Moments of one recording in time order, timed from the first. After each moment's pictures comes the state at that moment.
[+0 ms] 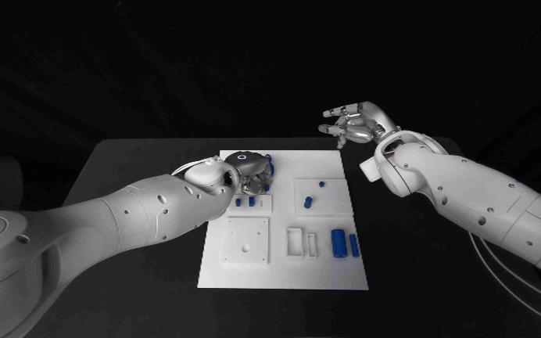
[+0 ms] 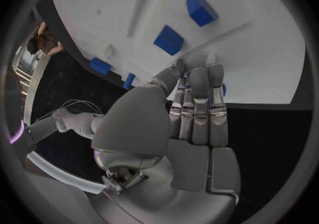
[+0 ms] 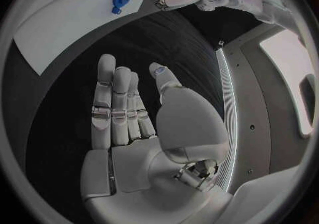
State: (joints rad) left arm 1.21 -0.37 -0.23 0.98 -1.52 -0.29 0.02; left_hand 1.40 -0.09 0.29 -0.14 0.13 1.09 0.09 0.07 0.07 1.21 0.06 0.06 0.06 1.25 -0.03 1.10 0.36 0.08 1.20 -0.05 0.39 1.31; right arm 0.93 -0.72 0.41 1.26 -1.03 -0.38 0.07; right_hand 1.27 -0.07 0.02 -0.08 0.53 0.91 0.13 0.06 0.06 1.06 0.03 0.84 0.57 1.28 -0.03 0.75 0.80 0.09 1.45 -0.06 0.08 1.09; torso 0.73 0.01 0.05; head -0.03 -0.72
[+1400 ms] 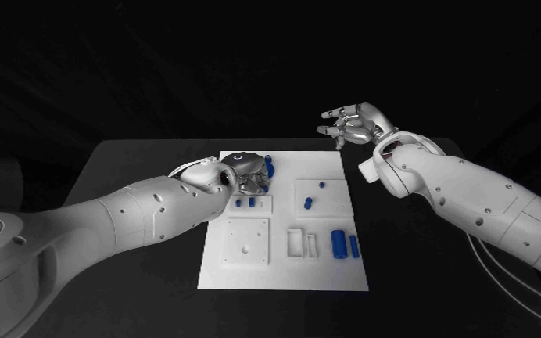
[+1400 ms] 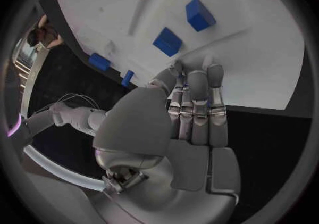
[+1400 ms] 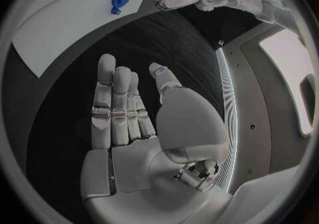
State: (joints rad) left arm 1.21 -0.38 -0.23 0.98 -1.46 -0.29 0.03; left_hand 1.41 -0.02 0.24 -0.09 0.13 1.20 0.08 0.06 0.07 1.30 0.03 0.06 0.06 1.31 -0.04 1.13 0.37 0.08 1.23 -0.06 0.42 1.31; right arm 0.93 -0.72 0.41 1.25 -1.03 -0.38 0.07; right_hand 1.27 -0.07 0.02 -0.08 0.53 0.91 0.13 0.06 0.06 1.06 0.03 0.84 0.57 1.28 -0.03 0.75 0.80 0.09 1.45 -0.06 0.08 1.08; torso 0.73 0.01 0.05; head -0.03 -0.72
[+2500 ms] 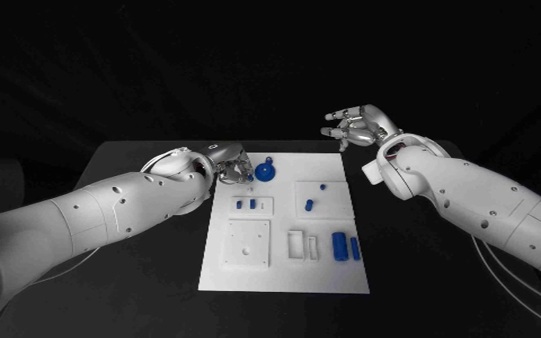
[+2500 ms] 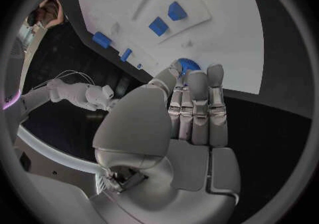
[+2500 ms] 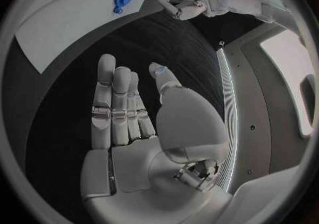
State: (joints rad) left arm 1.22 -0.54 -0.13 1.10 -1.37 -0.26 0.02; left_hand 1.41 -0.02 0.23 -0.10 0.13 1.20 0.08 0.06 0.07 1.30 0.03 0.06 0.06 1.31 -0.04 1.13 0.37 0.08 1.23 -0.06 0.43 1.31; right arm 0.93 -0.73 0.41 1.26 -1.03 -0.38 0.07; right_hand 1.27 -0.07 0.03 -0.08 0.53 0.91 0.13 0.06 0.06 1.06 0.03 0.84 0.57 1.28 -0.03 0.75 0.80 0.09 1.45 -0.06 0.08 1.08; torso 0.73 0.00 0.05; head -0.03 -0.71
